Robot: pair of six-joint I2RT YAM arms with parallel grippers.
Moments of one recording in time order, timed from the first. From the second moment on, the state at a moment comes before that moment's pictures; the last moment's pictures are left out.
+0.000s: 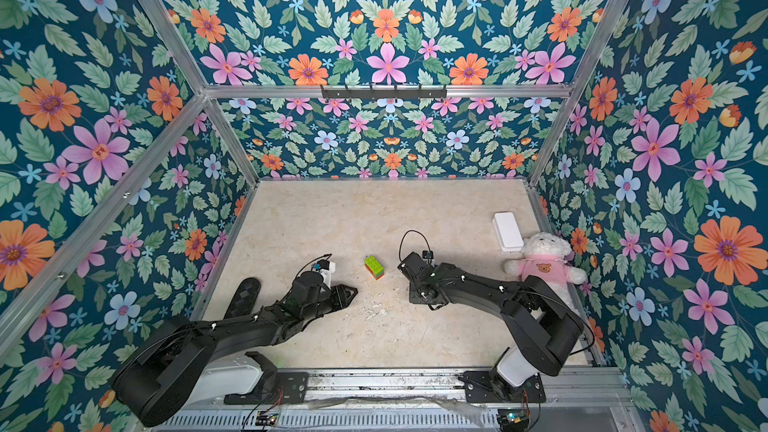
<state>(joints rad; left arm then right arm) -0.62 1.27 0.26 0.36 0.19 -0.82 0.83 1.55 0.84 -0.56 0.17 0.79</state>
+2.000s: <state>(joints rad) -0.60 1.03 0.23 0.20 0.05 -0.85 0.94 1.97 1.27 -0.32 -0.06 0.54</state>
